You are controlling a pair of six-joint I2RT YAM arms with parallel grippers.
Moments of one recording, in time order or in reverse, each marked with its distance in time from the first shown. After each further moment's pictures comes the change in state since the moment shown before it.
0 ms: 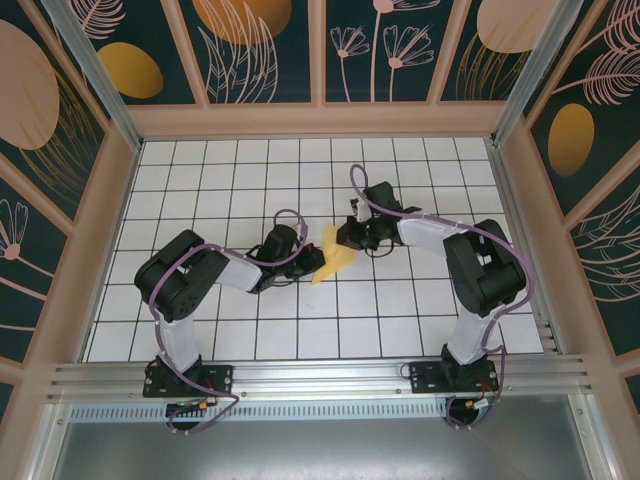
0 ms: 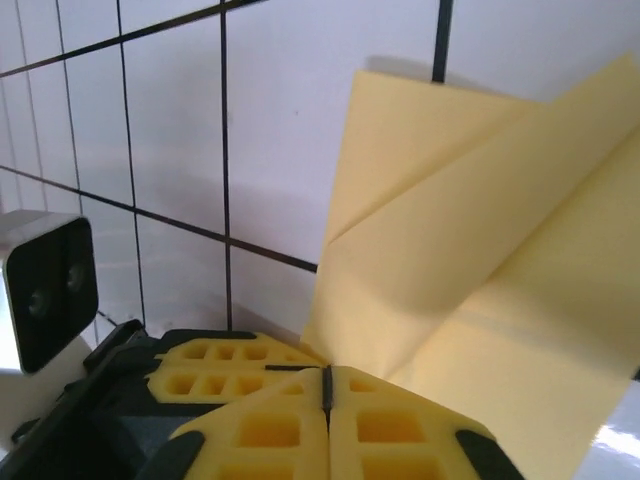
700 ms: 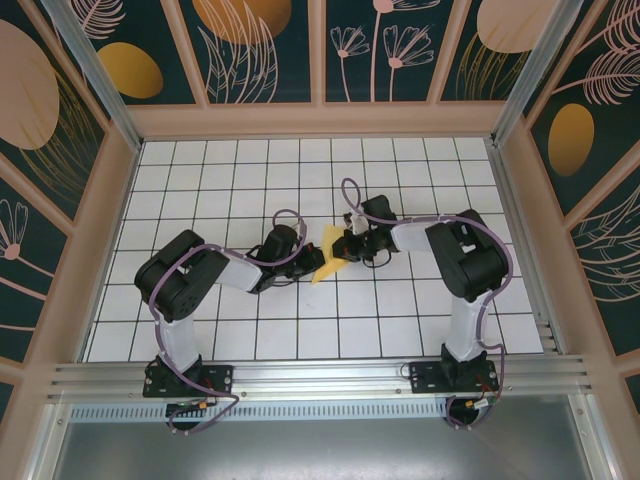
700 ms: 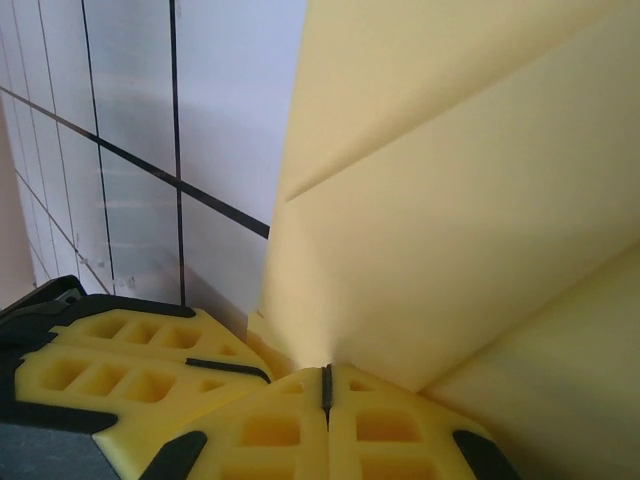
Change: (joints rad) left arm -0.001 0.000 0.000 -0.002 -0.011 -0.029; right arm -0.003 0.136 -0.056 0.154 -0.139 -0.066
